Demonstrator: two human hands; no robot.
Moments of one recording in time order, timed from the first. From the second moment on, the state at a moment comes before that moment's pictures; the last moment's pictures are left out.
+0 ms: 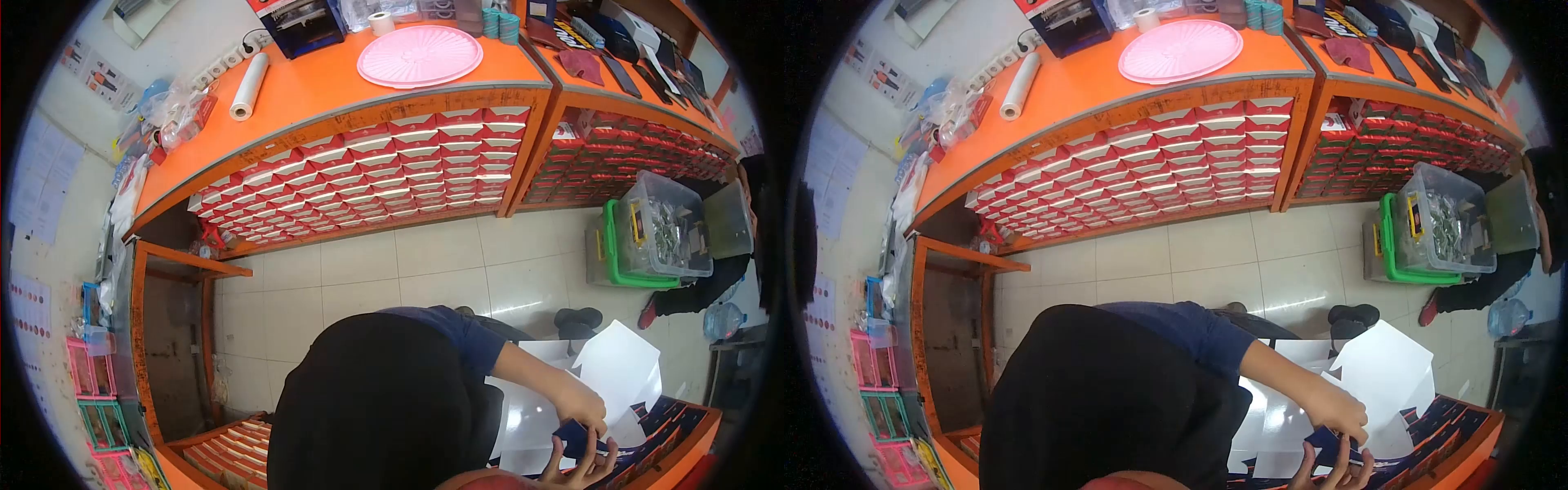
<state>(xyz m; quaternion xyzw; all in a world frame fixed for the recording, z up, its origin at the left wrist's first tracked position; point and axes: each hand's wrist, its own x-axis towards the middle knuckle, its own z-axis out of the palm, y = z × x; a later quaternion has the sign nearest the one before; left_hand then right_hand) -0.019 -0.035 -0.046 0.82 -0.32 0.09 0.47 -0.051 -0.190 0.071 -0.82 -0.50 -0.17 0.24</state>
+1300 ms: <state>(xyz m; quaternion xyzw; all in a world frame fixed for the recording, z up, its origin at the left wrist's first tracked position) -0.064 -0.017 0.020 0.83 -0.29 0.07 0.47 -0.051 -0.233 0.074 -0.87 -0.42 -0.08 0.24</state>
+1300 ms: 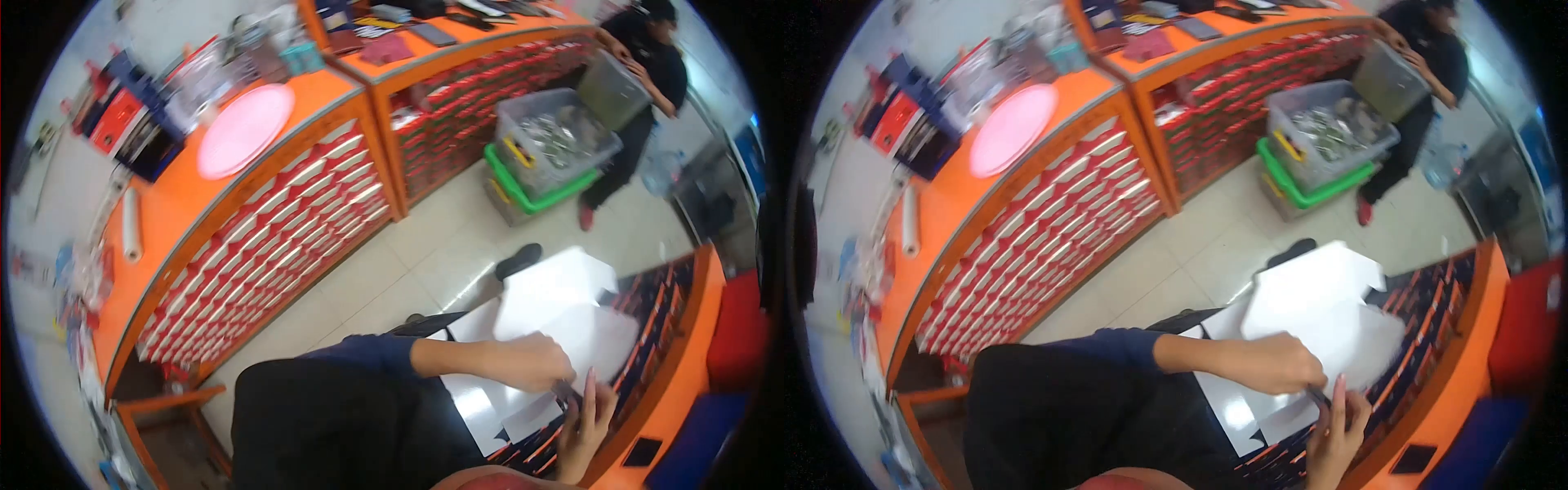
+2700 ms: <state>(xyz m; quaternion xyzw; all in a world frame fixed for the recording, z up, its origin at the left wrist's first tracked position) -0.044 0.044 -0.041 0.82 -0.02 0.17 0.55 -0.042 -0.254 0.071 -0.93 -0.13 -0.16 0.29</state>
